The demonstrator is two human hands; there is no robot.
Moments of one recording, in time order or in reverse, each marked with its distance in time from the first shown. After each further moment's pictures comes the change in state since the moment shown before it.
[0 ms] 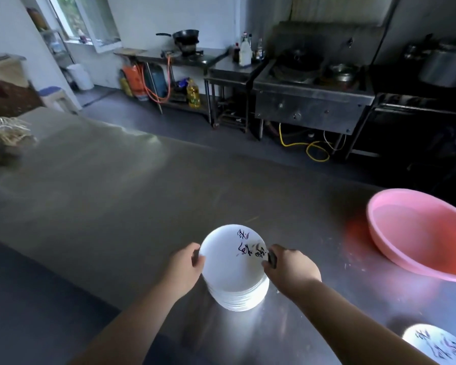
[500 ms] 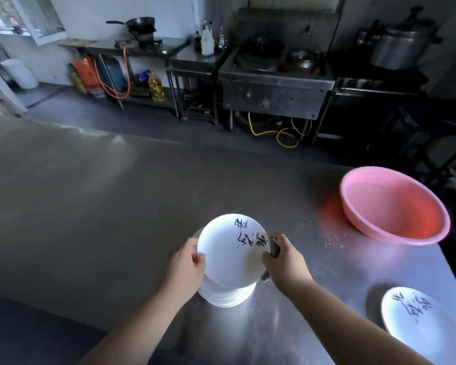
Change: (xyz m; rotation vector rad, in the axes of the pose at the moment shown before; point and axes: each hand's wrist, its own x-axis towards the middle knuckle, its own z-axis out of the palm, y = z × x) left_hand 0.004 0.019 0.017 -0.102 0.032 0.114; right_hand -0.024 -0.003 0.009 0.694 0.087 0.274
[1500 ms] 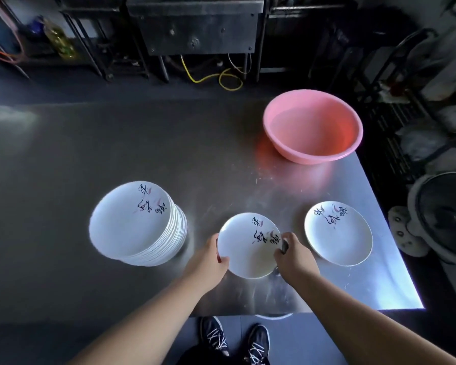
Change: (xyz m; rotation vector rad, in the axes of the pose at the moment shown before) left_hand -0.077 0.062 0.217 0.137 -0.609 0.034; right_hand -0.046 0.229 -0.089 -0.164 0.114 0.404
